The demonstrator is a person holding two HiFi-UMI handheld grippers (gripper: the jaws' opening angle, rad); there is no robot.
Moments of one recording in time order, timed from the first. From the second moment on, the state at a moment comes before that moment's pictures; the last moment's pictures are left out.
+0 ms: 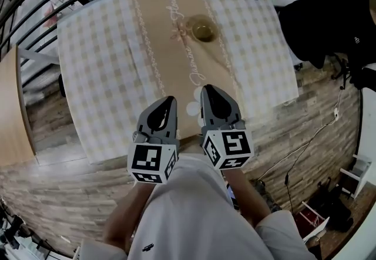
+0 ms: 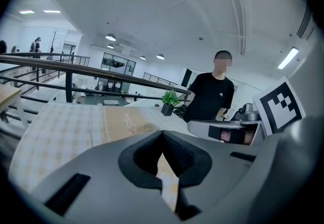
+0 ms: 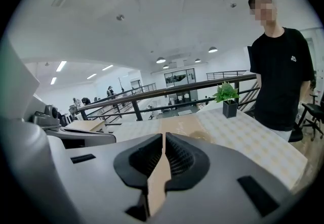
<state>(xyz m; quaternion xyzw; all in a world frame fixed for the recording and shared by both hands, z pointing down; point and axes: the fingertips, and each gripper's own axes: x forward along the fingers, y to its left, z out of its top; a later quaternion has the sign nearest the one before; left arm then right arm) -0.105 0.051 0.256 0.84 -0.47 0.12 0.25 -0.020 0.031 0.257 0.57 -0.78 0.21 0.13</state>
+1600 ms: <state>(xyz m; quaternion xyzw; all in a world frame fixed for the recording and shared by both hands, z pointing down) -0.242 0.202 0.201 0.83 -0.52 0.08 0.17 -0.172 0.194 0.207 0.50 -0.84 0.15 0.13</state>
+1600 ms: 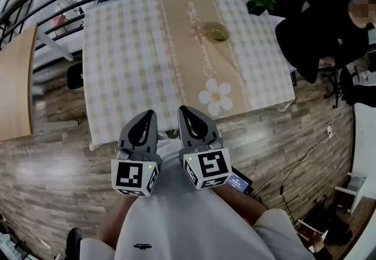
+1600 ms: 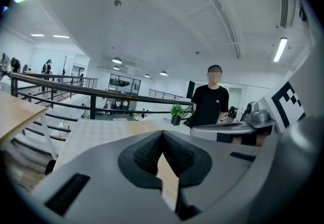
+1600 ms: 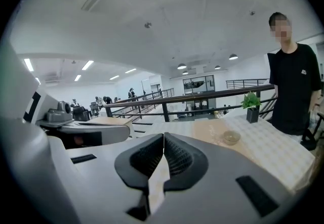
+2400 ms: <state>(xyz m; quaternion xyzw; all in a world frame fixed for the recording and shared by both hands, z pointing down) -0.242 0.197 0.210 0.83 -0.51 0.09 0.19 -0.180 0.192 0.212 0.51 -0.84 0.13 0.14</state>
